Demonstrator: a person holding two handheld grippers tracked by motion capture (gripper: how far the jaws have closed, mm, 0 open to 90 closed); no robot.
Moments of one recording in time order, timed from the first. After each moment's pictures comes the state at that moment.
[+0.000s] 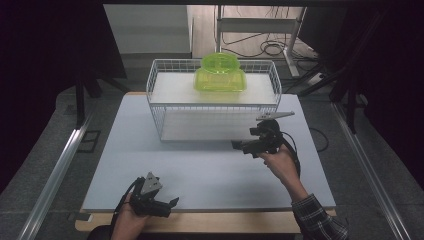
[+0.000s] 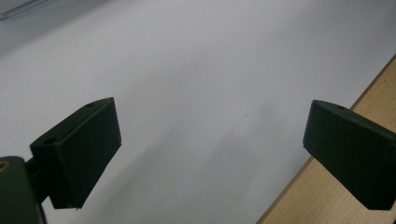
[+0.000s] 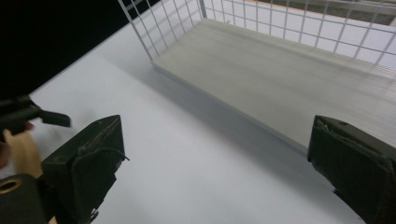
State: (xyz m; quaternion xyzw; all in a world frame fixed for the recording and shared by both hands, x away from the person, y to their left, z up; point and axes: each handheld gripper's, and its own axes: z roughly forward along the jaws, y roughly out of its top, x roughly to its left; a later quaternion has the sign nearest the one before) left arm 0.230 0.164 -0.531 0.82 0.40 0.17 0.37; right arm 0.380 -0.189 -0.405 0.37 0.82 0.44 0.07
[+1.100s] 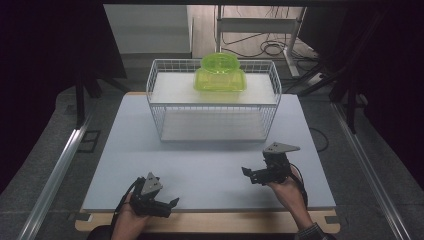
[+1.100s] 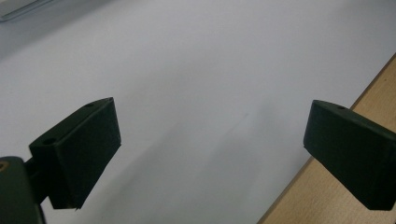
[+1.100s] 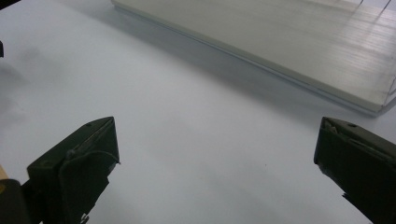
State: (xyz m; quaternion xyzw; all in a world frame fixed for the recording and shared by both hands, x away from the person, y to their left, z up) left arm 0.229 0.163 -0.531 0.83 0.39 0.17 0.37; right arm 0.329 -0.221 -0.468 0.37 0.82 0.41 0.15
